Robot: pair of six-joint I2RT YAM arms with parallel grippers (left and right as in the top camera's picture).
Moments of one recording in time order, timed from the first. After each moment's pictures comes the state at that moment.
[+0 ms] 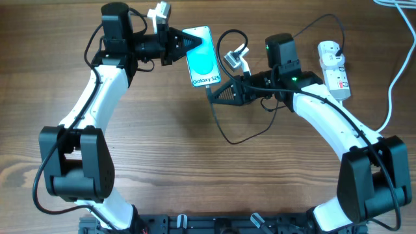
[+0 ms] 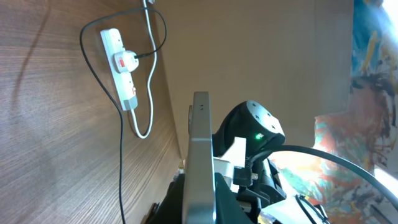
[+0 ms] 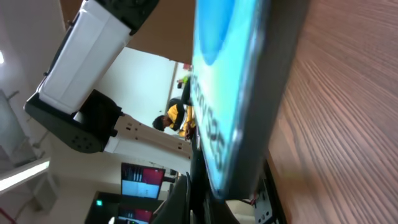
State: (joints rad) left arm -0.08 1.84 1.35 0.03 1.33 -0.94; right arm 0.32 1.71 1.15 -0.21 -1.47 0.52
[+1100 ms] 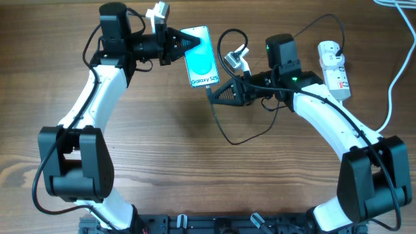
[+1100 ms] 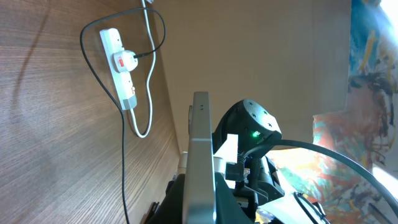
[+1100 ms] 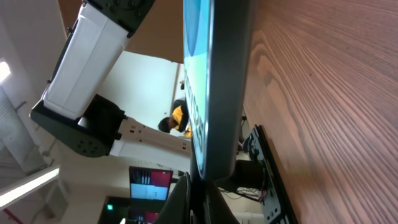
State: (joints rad) left arm -0.06 1.84 1.35 0.03 1.35 -0.93; right arm 0.32 1.71 1.15 -0.24 -1.47 0.55
